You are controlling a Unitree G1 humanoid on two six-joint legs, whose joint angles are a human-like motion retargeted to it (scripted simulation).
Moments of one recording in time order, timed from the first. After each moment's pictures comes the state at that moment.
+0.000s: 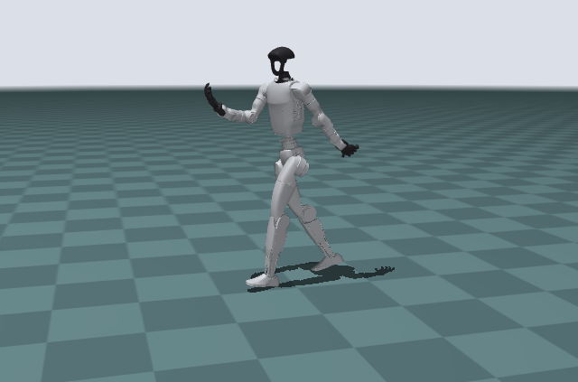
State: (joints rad) left arm 0.50 0.23 0.17 1.59 1.03 0.17 -0.64; right arm -0.66 -0.18 -0.05 0.36 1.06 -0.38 0.41; waist 0.27 -0.11 -0.09; left_leg -0.58 0.04 0.26 0.18 0.03 -0.09; right_leg 0.18 0.01 -0.09 0.13 -0.27 0.11
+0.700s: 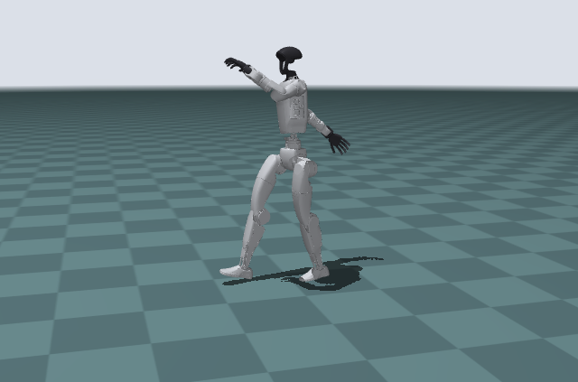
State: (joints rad) left arm -1.09 0.81 -0.24 0.25 0.60 -0.66 0.02; right arm 0.81 -0.28 -0.56 1.69 -0.29 0.00 0.20; waist -0.34 0.07 0.00; left_leg 0.13 -0.11 -0.02 0.19 -0.29 0.07; right_leg -0.42 -0.08 -0.07 0.06 0.06 -0.15
